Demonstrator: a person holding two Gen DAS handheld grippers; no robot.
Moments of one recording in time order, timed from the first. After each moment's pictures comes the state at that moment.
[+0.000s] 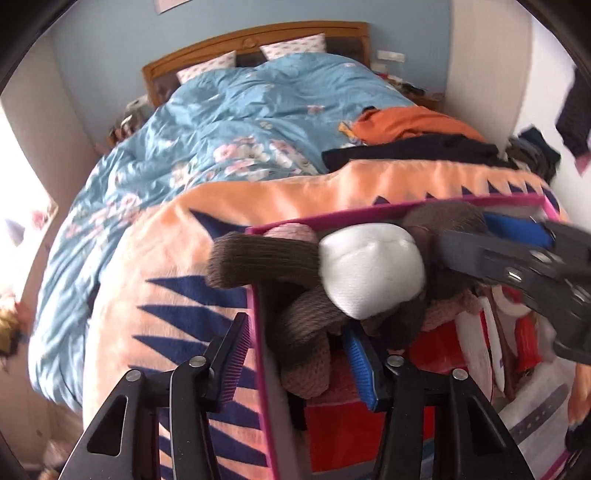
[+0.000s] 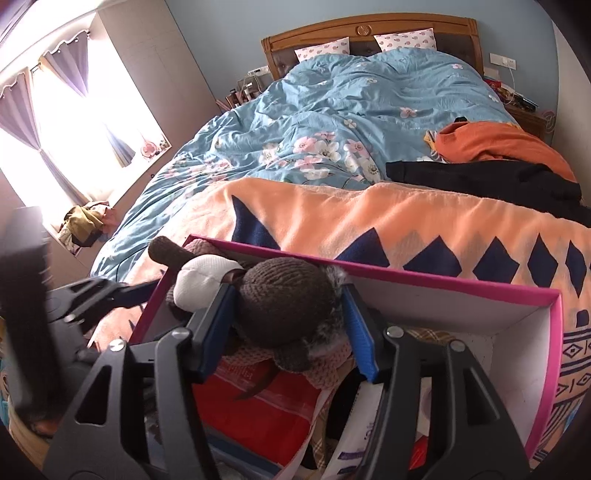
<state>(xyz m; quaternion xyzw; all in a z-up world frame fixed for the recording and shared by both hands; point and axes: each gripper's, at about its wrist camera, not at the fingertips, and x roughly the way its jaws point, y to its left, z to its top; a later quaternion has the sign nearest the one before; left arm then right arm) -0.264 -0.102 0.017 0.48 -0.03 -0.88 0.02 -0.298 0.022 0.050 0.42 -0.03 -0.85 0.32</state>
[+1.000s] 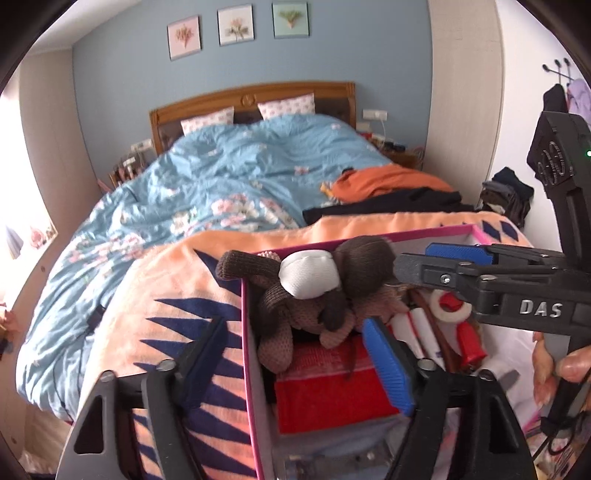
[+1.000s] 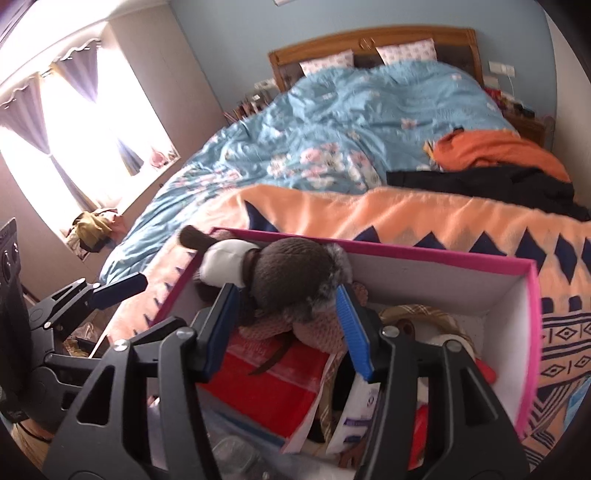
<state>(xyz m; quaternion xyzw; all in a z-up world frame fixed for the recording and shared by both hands) -0.175 -0.077 0.068 0.36 -0.03 -0.93 0.00 -0.258 0.045 0.069 0.39 -0.03 -0.86 0.34</state>
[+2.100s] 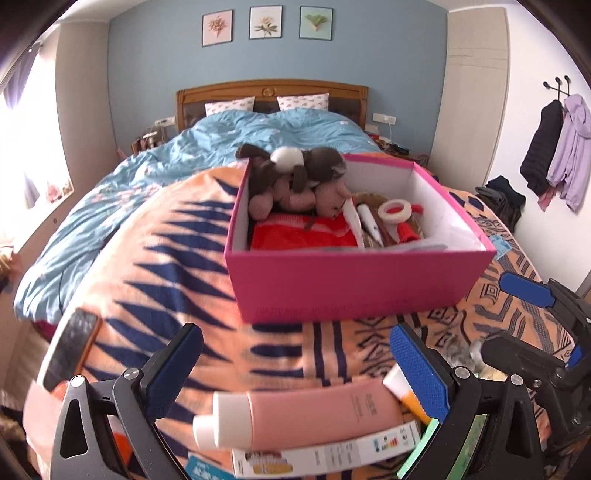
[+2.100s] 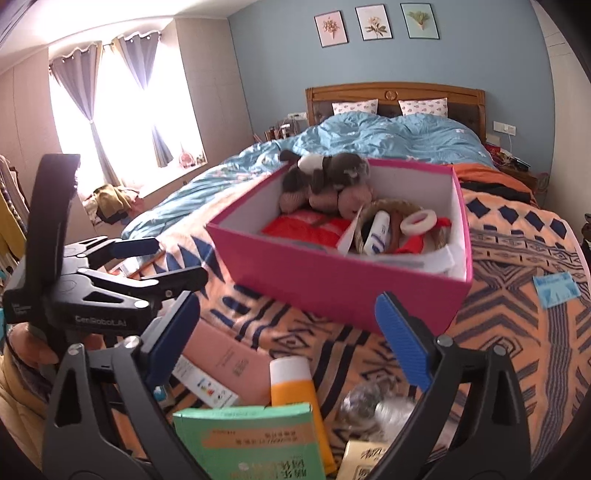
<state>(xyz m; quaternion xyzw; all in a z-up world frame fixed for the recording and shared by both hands) 0.008 -0.046 0.026 0.37 0.04 -0.93 0.02 -0.006 0.124 0.047 0.29 0.02 -0.89 0.36</state>
